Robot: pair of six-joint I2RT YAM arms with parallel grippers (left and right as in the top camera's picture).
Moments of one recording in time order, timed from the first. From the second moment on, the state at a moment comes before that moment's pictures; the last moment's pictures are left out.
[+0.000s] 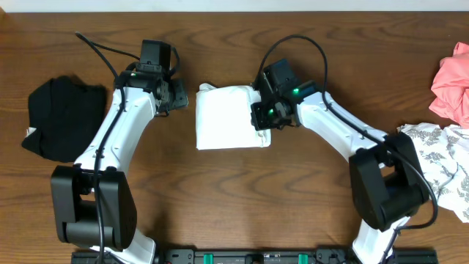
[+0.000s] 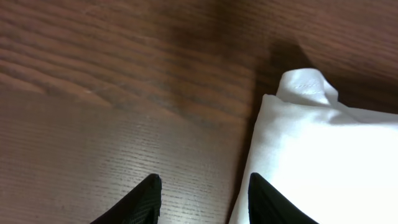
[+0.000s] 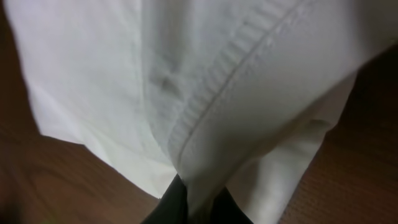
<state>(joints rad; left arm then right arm) -0.12 1.74 1.32 -0.76 -0.01 -0.35 0.47 1.95 1.35 -0.62 -0.33 0.29</state>
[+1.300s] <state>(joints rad) -0.12 1.74 1.32 -0.77 -0.01 -0.35 0.37 1.74 1.38 -0.69 0.09 0.42</state>
